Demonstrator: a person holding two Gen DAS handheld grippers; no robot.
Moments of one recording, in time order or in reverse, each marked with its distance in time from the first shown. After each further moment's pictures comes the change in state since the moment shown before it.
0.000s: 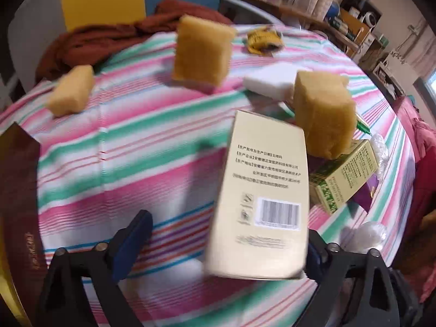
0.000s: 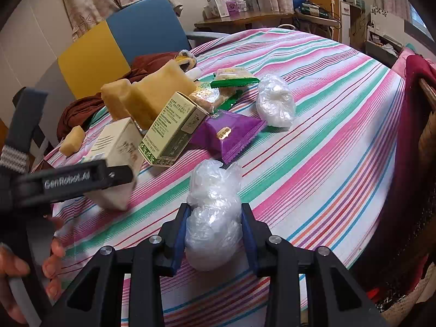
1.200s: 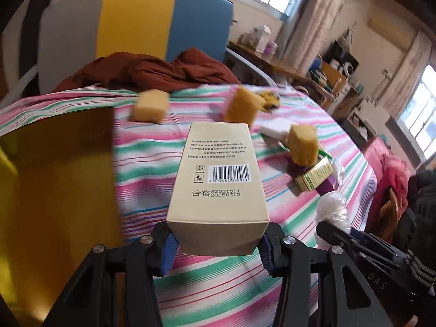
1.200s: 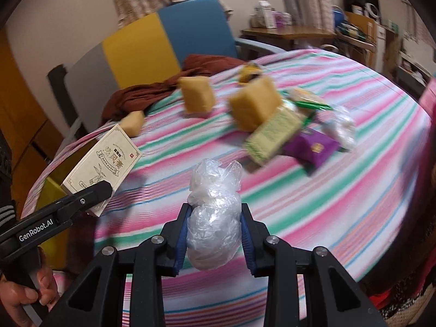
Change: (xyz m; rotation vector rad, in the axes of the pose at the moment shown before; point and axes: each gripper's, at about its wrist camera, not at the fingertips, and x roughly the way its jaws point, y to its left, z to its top) left arm -0.114 0.109 -0.068 -0.101 -0.255 -0.155; right arm -0.036 0.101 -0.012 -0.169 -0.021 0.130
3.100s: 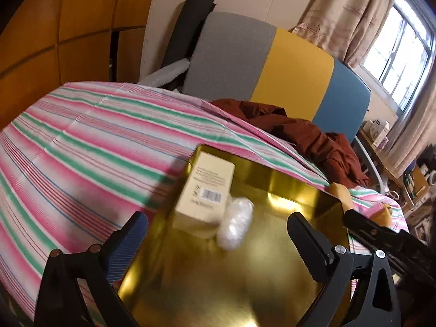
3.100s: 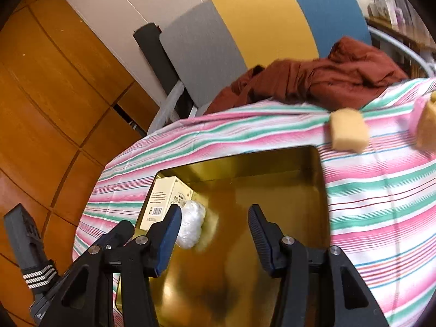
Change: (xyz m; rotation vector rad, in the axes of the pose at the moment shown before) left arm -0.110 0.232 -0.003 -0.457 -0.237 0.427; right arm 0.086 0.258 0.056 -0.172 0.142 0.444
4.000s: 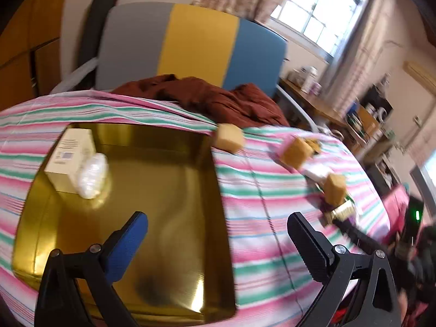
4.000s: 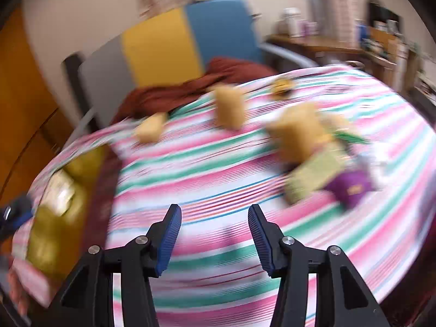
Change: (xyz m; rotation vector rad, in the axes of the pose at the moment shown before) left arm -0.045 -0.156 -0.079 0.289 0.113 -0.290; right arm -0.157 -0.192 -0.078 0.114 -0.159 -0.438
